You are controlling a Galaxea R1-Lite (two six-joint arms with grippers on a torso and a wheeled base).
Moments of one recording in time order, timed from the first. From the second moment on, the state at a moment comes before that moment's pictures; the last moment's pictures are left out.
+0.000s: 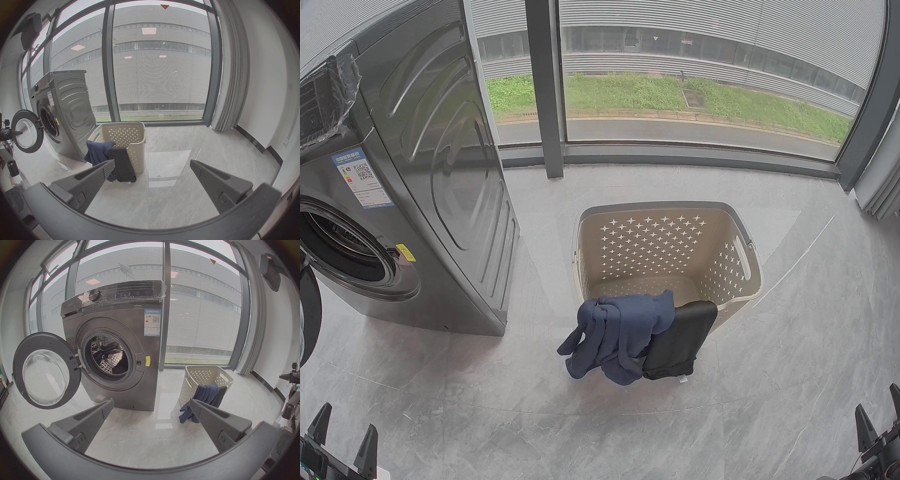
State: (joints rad) left arm 0.00 0.02 -0.02 0.00 0.02 -0.04; right arm 0.00 0.02 -0.02 0.01 -0.02 0.01
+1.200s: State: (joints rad) left arm 0.00 0.02 -0.02 0.00 0.02 -0.04; right arm 0.02 0.32 -0.22 -0.07 0.05 0.04
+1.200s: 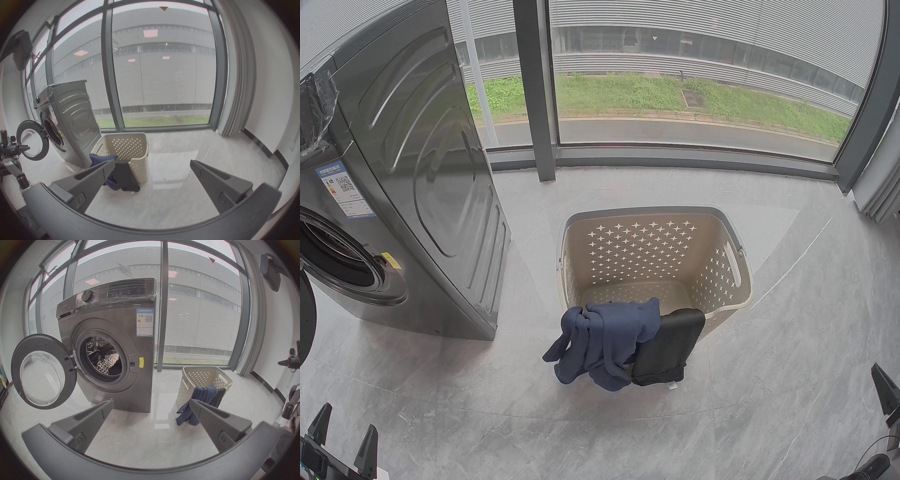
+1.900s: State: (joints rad) left arm 0.00 0.02 -0.02 0.00 0.02 -0.05; right arm 0.31 1.27 -0.22 -0.71 0.04 0.23
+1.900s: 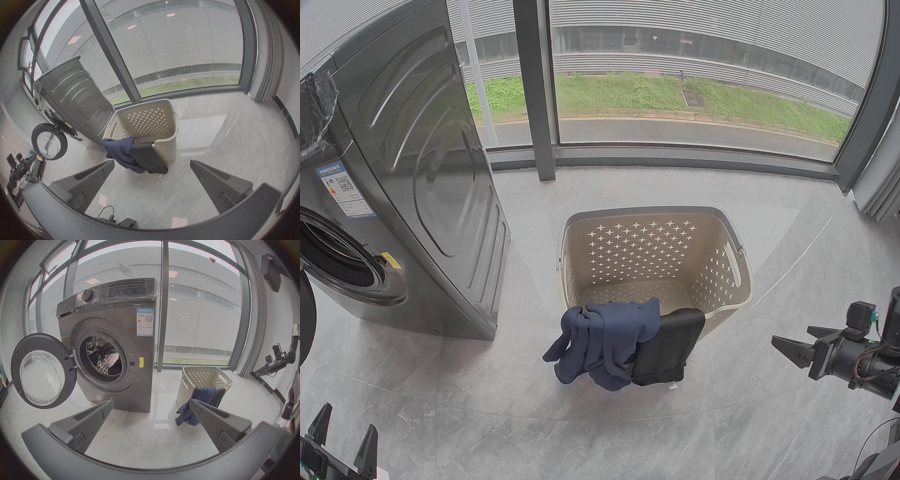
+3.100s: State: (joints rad) left arm 0.00 0.02 -0.02 0.00 0.02 -0.05; right arm 0.45 2.08 -0.44 -1.25 -0.08 0.27
